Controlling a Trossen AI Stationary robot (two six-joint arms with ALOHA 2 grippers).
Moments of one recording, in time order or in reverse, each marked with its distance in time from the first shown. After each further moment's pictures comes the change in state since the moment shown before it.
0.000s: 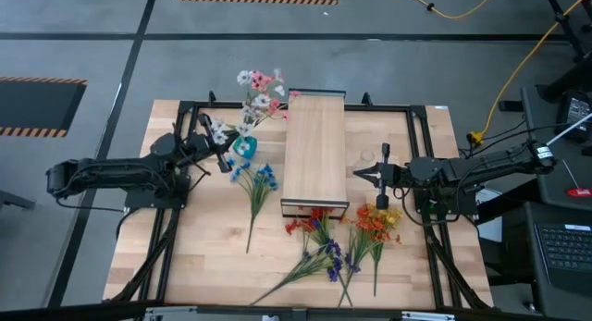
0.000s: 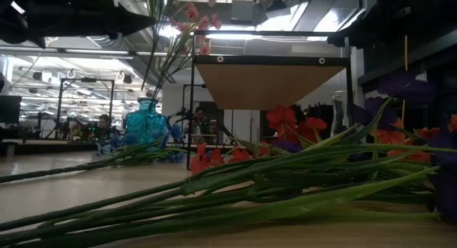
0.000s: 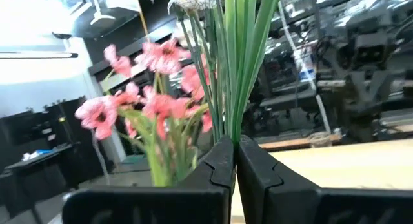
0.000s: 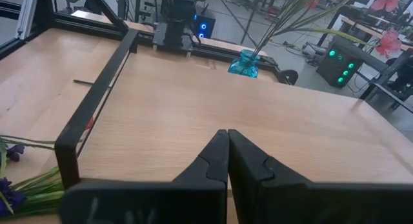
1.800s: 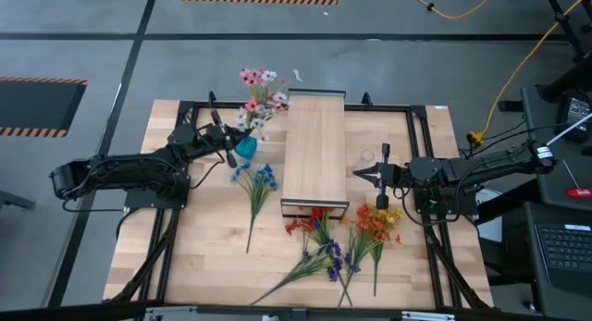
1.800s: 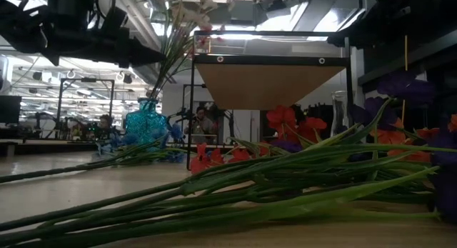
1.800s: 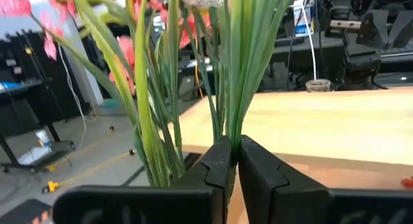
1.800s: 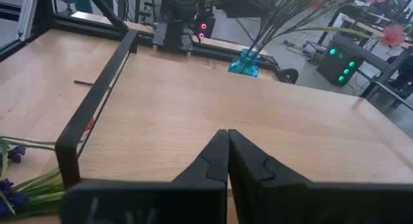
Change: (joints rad) left arm 0.205 0.219 0.000 -0.003 0.201 -0.168; right arm 0.000 0.000 0.000 -0.002 0.000 0.011
